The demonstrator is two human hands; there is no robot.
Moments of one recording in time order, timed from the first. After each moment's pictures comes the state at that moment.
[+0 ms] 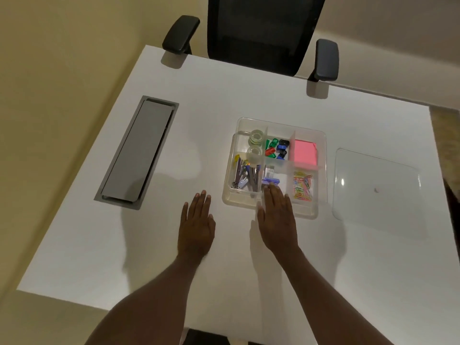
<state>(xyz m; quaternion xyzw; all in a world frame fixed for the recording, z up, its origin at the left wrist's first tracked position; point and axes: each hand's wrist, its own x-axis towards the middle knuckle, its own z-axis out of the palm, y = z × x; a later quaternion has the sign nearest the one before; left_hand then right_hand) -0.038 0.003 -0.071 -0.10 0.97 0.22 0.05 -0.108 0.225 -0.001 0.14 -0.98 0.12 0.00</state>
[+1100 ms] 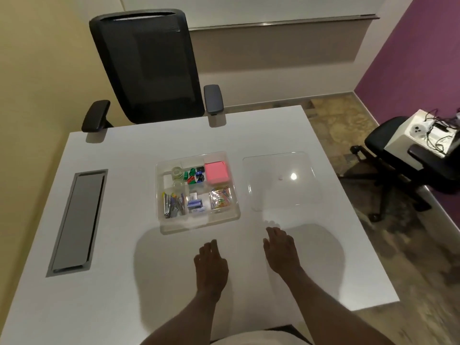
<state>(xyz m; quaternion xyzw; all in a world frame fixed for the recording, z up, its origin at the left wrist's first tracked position) -0.003 0.222 0.022 -0.04 0.96 0.22 0.17 -0.018 0.447 0.023 -0.06 -0.99 0.10 -0.10</state>
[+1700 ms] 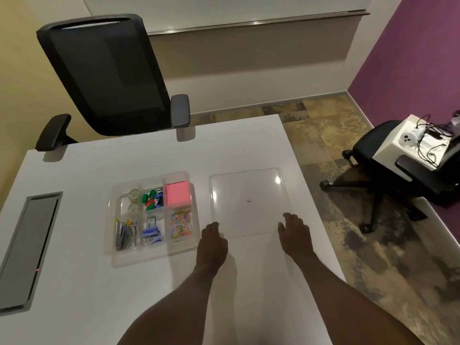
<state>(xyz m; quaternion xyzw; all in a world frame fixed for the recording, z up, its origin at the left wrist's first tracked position) -0.144 0.383 0.032 -0.04 0.93 0.31 0.19 -0.137 0.641 0.027 -0.16 -0.97 0.16 -0.09</state>
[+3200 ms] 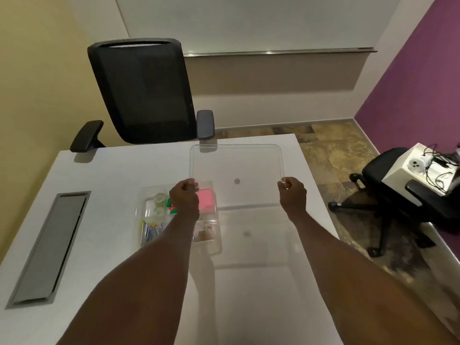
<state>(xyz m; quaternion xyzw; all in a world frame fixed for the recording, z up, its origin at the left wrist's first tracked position) -0.272 0.277 0.139 -0.32 0.67 0.66 -0.10 -0.249 0.562 0.131 -0.21 -0.86 0.45 0.13</state>
